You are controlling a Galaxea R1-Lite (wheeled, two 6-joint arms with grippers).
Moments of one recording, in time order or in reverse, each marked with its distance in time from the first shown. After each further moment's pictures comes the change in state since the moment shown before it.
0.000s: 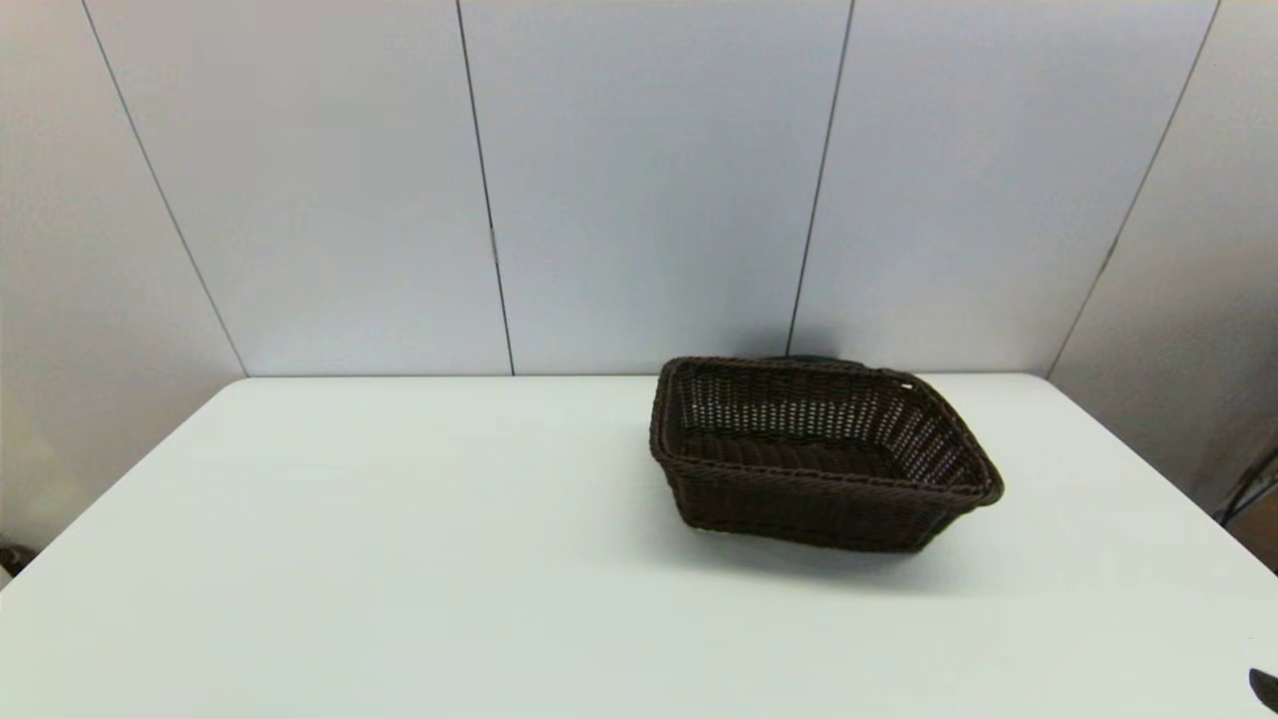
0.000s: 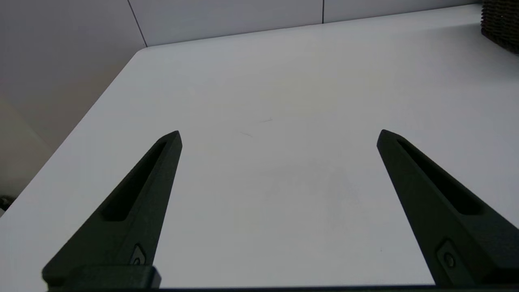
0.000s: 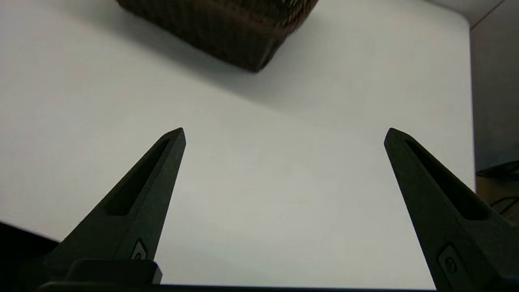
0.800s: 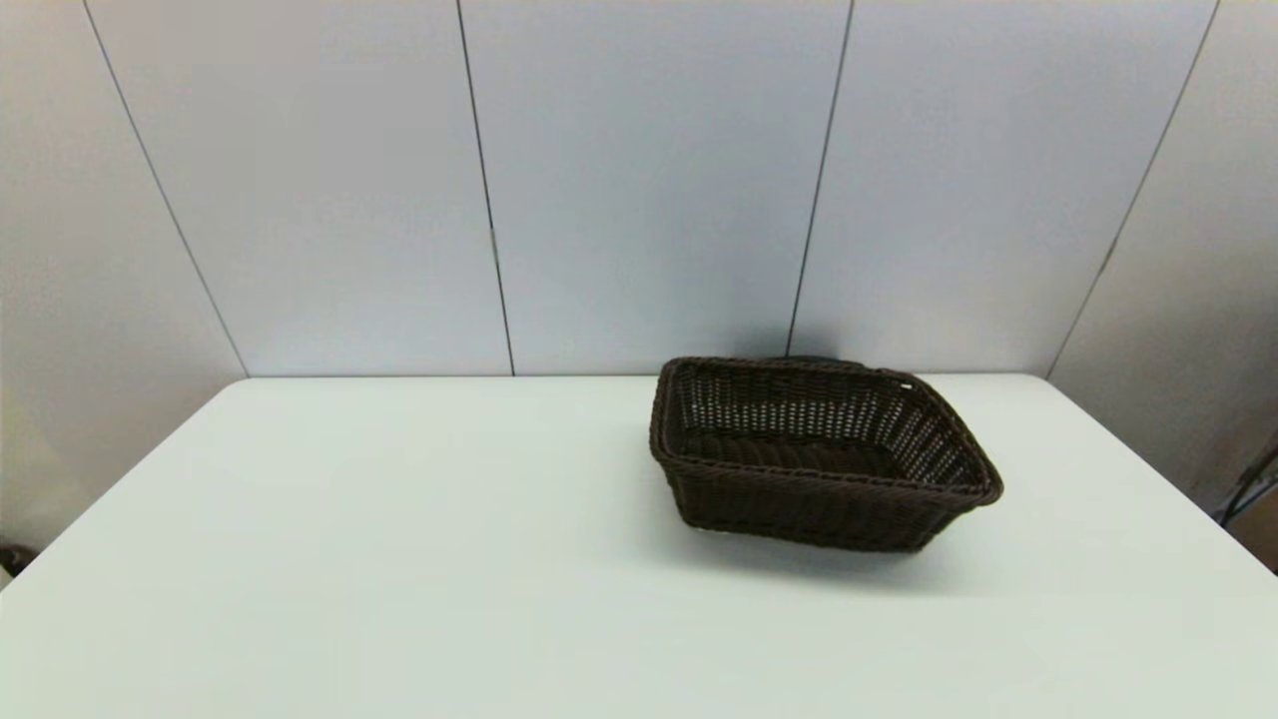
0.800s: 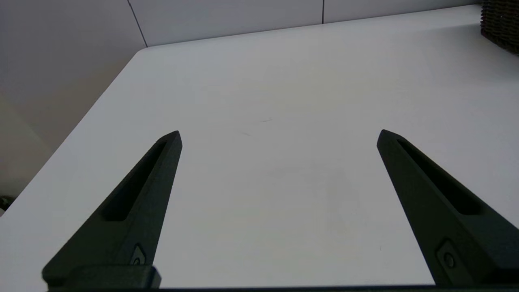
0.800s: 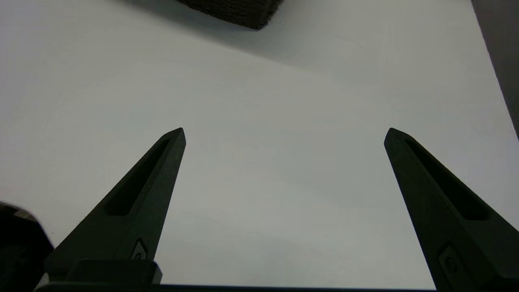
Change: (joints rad) left arm 0.000 0.000 0.000 0.000 0.000 -0.001; right arm 0.010 -0.396 0.396 -0.130 -0.061 0.070
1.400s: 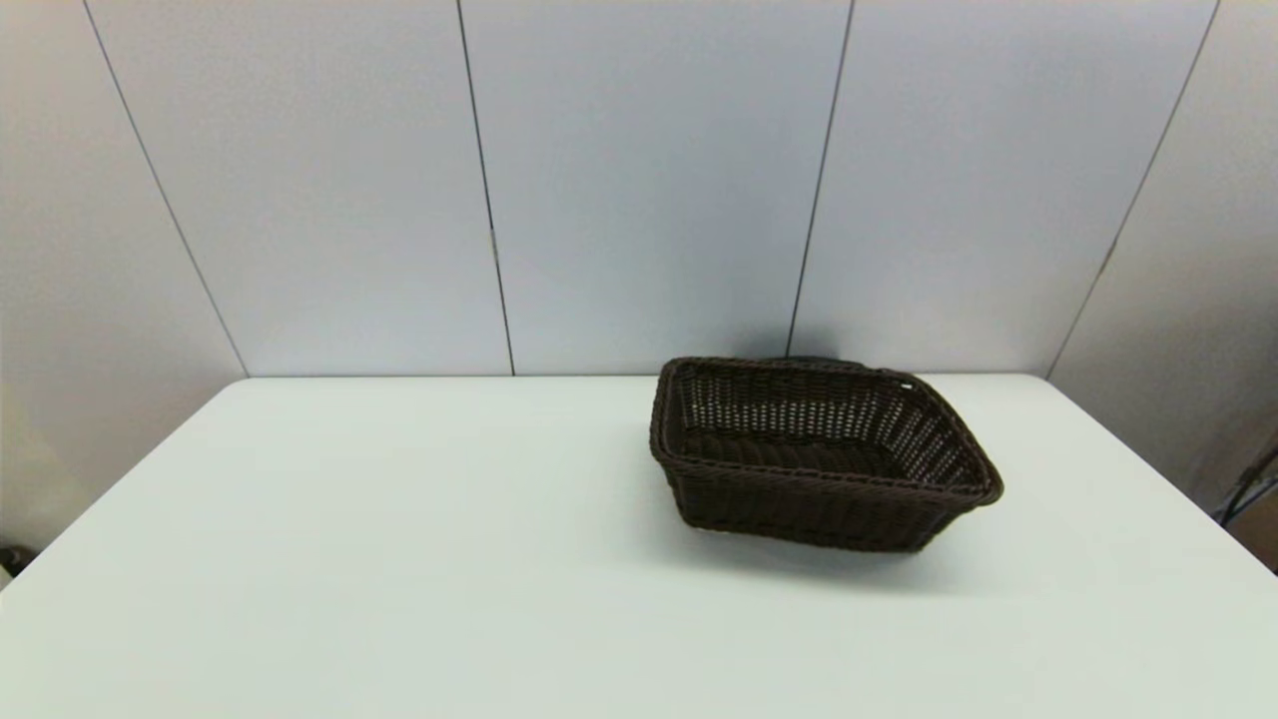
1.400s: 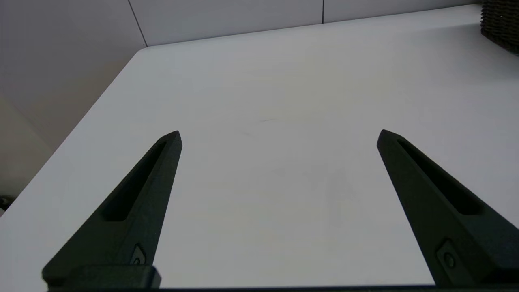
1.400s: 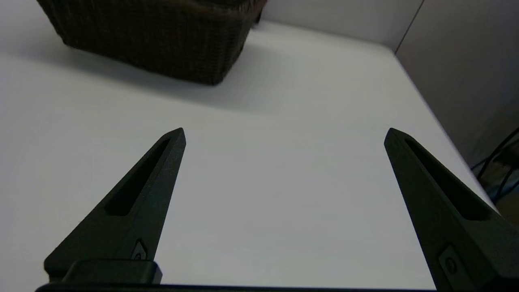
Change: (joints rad) left arm 0.000 0.000 0.000 0.000 0.001 0.001; right arm -0.004 -0.180 0.201 -0.279 -0.087 0.046
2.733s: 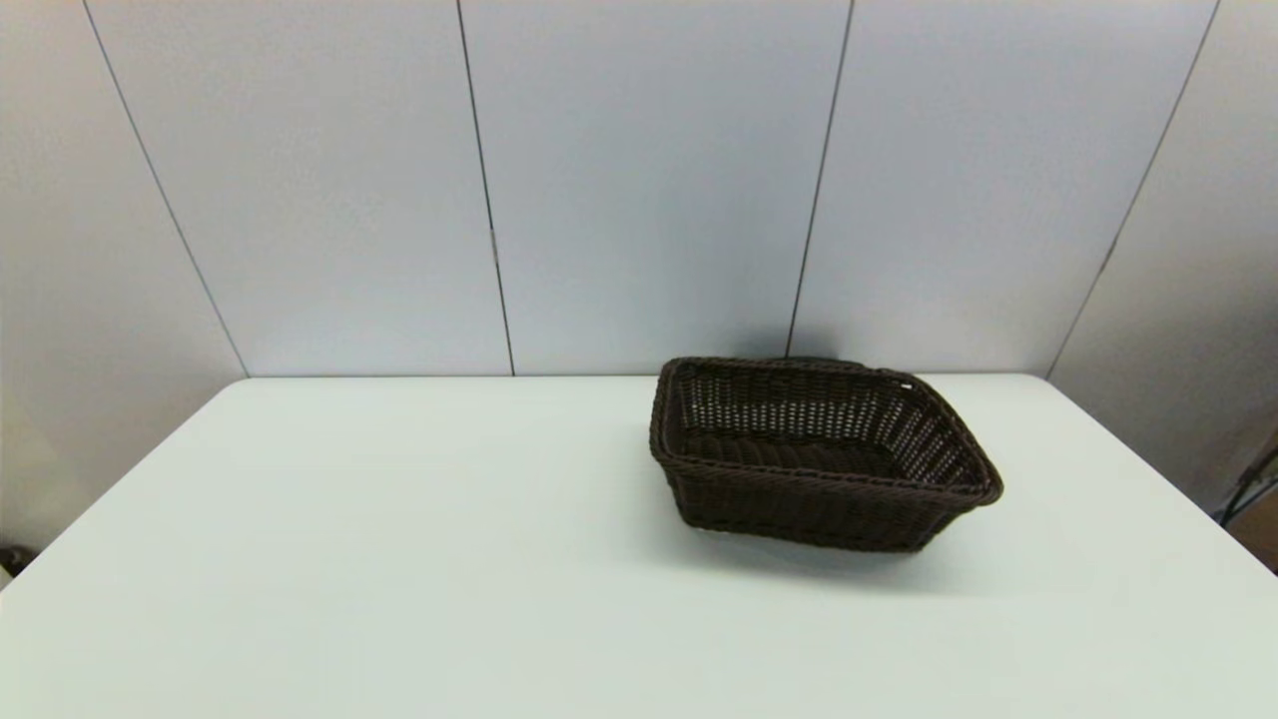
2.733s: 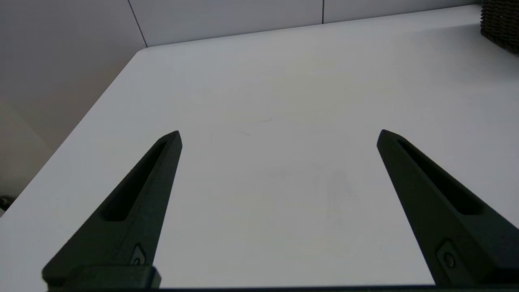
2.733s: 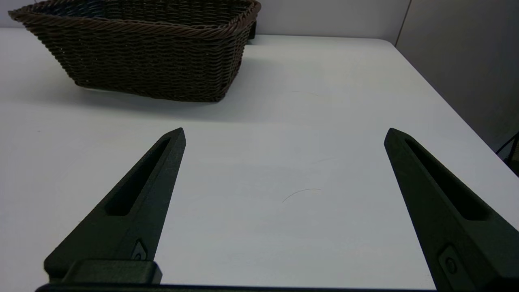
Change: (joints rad) left arm 0.000 0.000 0.000 0.000 -0.001 0.000; right arm -0.001 -0.071 0.020 -0.009 -0.027 0.145
